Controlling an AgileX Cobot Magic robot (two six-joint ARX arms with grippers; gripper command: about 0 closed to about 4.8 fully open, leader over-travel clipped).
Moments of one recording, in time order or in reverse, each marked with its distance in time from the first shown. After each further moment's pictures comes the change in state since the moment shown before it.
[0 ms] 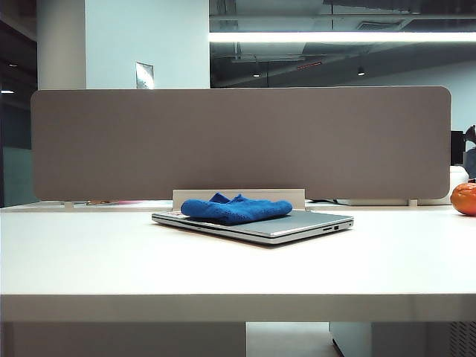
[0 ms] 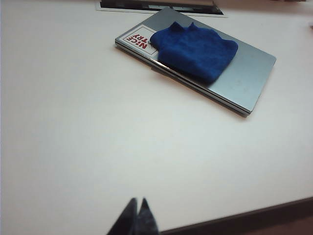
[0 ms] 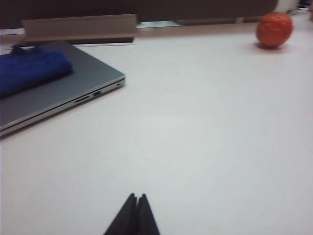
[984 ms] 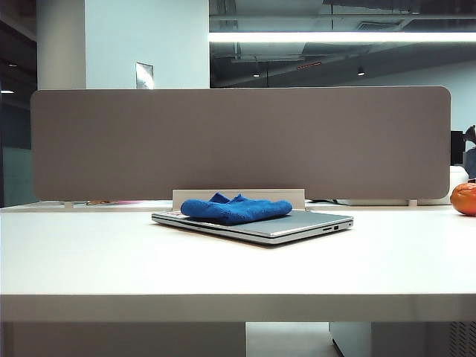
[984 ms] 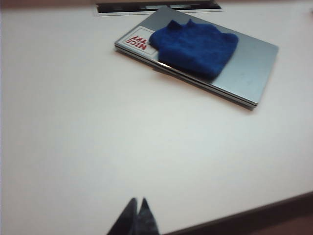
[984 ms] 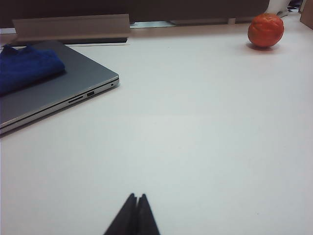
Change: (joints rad) left arm 0.013 0.000 0.000 0.000 0.002 0.093; right arm 0.000 0.000 0.000 0.000 0.012 -0.006
